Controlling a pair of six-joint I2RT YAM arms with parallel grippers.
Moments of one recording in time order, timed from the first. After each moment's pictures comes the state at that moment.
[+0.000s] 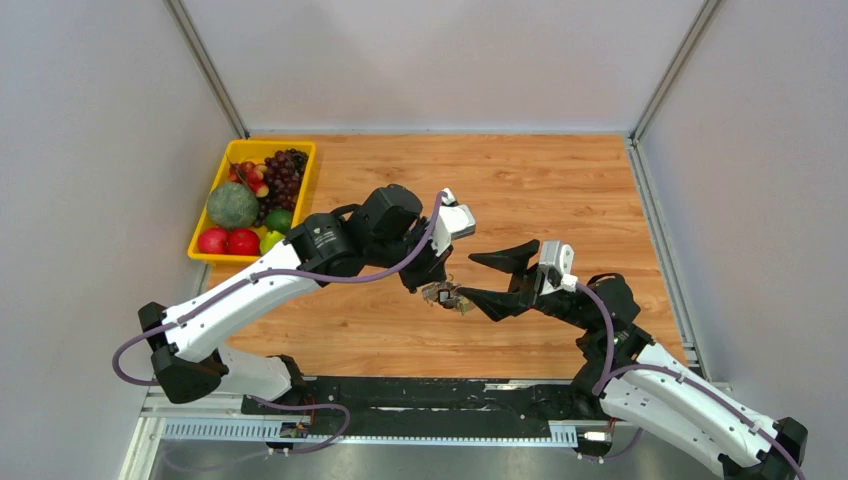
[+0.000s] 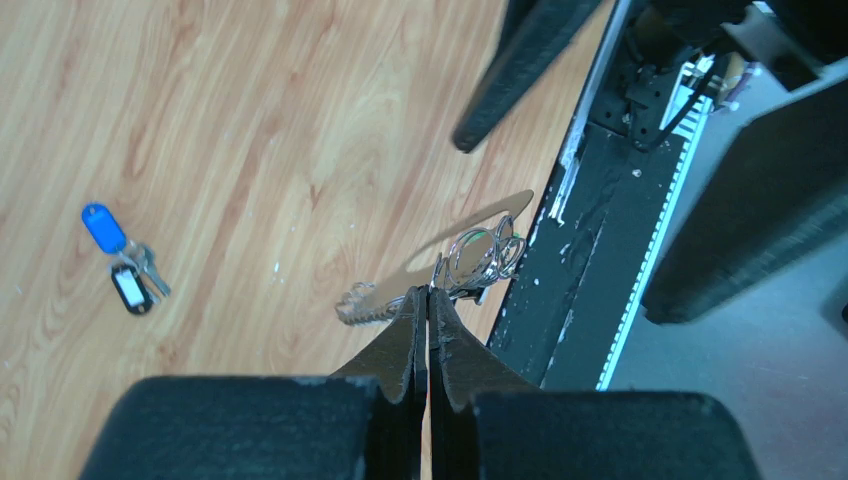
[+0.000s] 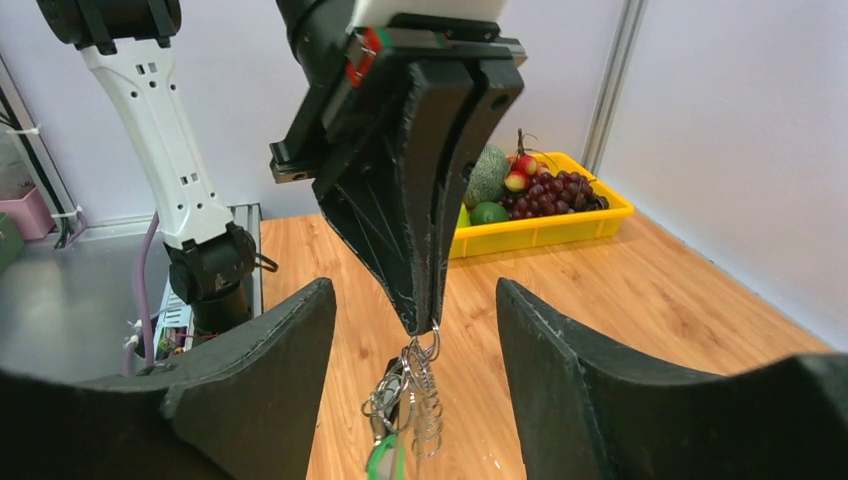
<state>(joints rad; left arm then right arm) -1.02 1.30 1.48 -0.84 0.25 0.06 0.83 0.59 0.48 0.44 -0.42 0.09</state>
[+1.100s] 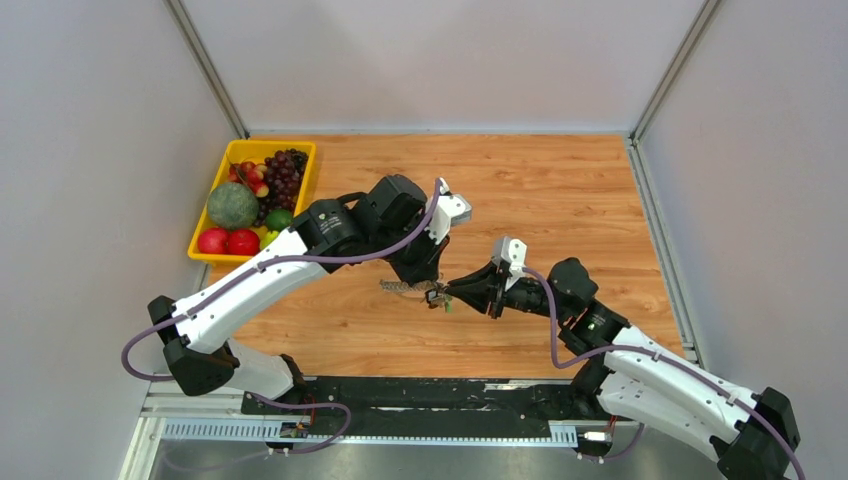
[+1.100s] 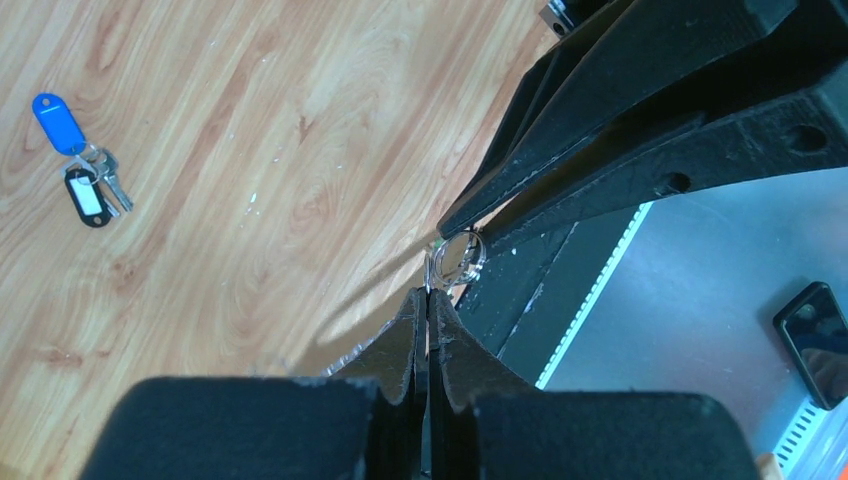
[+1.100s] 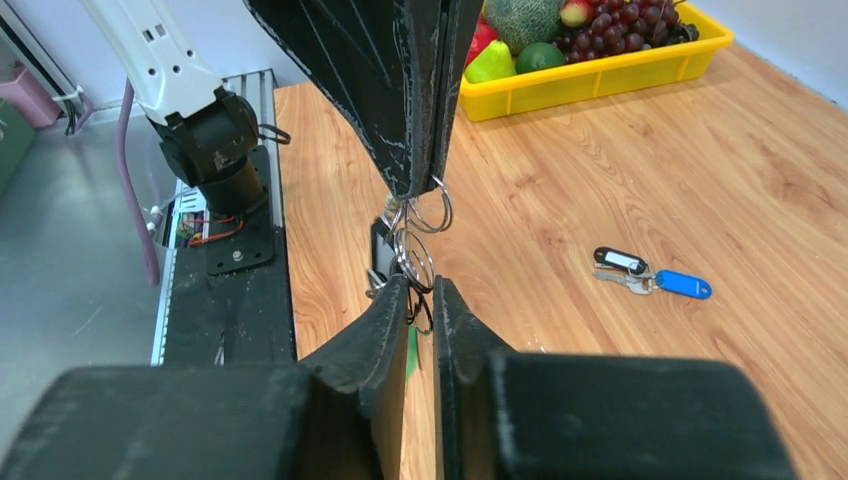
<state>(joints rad) -0.99 1.39 1.60 -1.03 0.21 -0.09 0.83 0.76 0.48 0.29 -0.48 0.07</state>
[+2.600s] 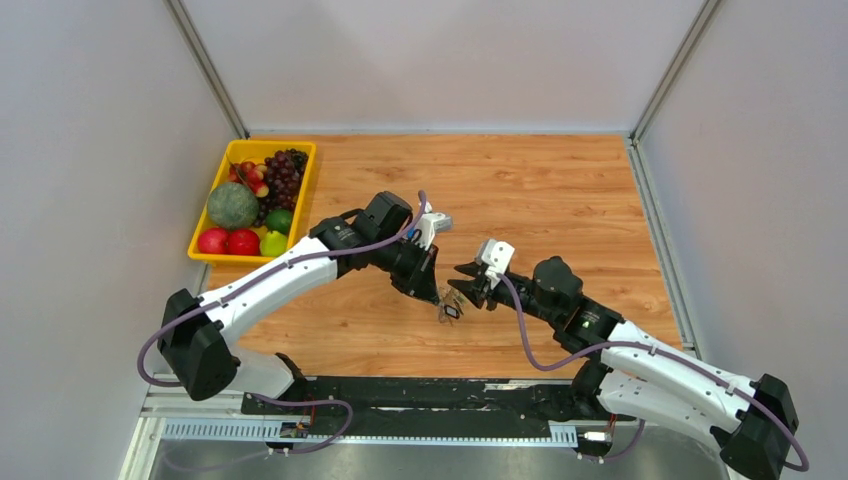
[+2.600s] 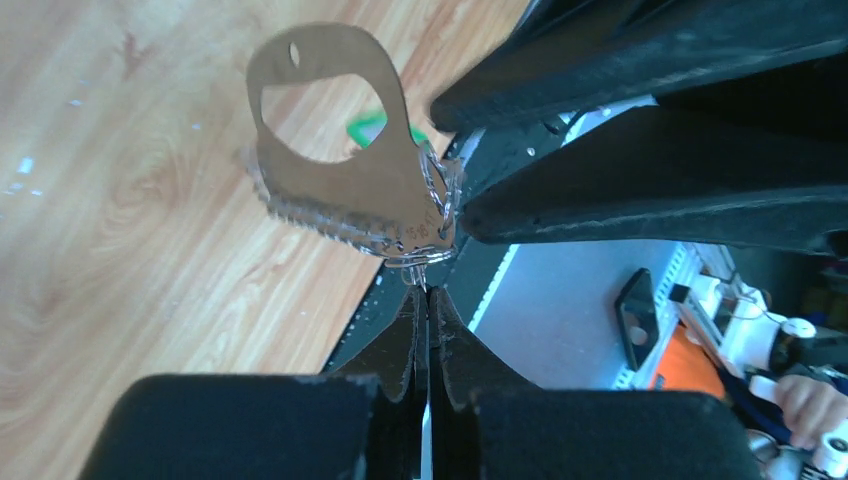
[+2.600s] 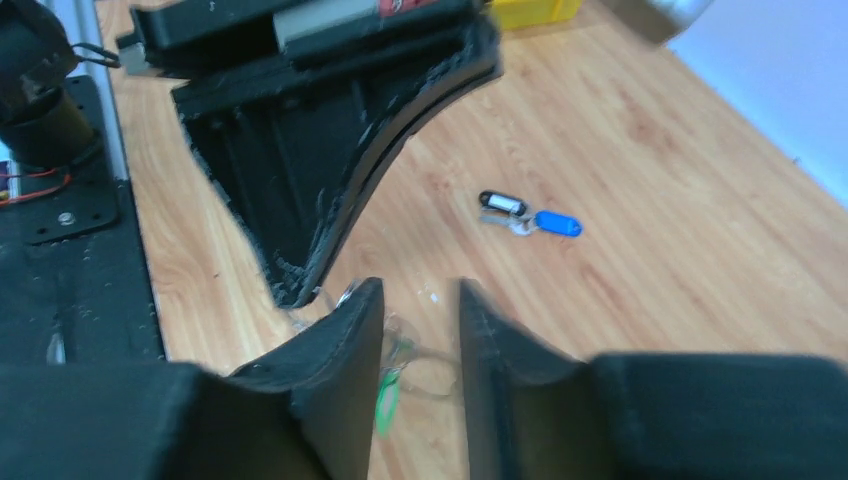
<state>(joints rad) -0.79 1.37 1.19 -0.70 0.60 -0.27 0.90 0.81 0.54 0.14 -0.20 -0.15</state>
